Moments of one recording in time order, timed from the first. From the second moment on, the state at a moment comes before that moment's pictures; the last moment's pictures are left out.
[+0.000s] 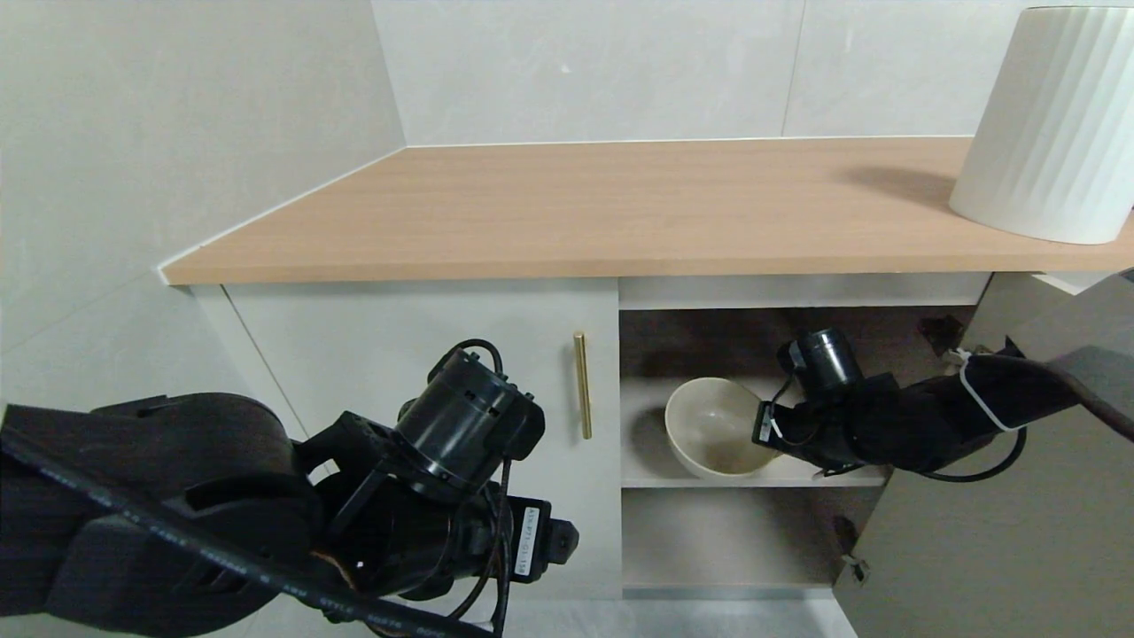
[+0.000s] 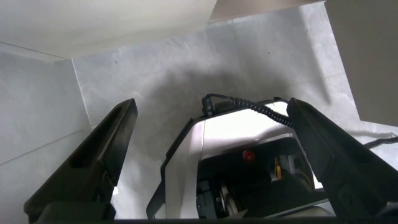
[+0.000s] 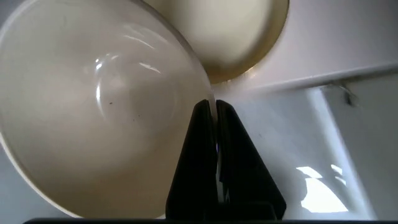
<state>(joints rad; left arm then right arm) -0.78 1.73 -0.99 0.24 0.24 -0.53 0.39 2.12 -1.11 -0.24 -0.21 0.60</state>
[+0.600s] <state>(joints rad) -0.78 1.73 -0.99 0.24 0.24 -0.54 0.33 2.15 -1.13 -0.32 -0.22 0.63</state>
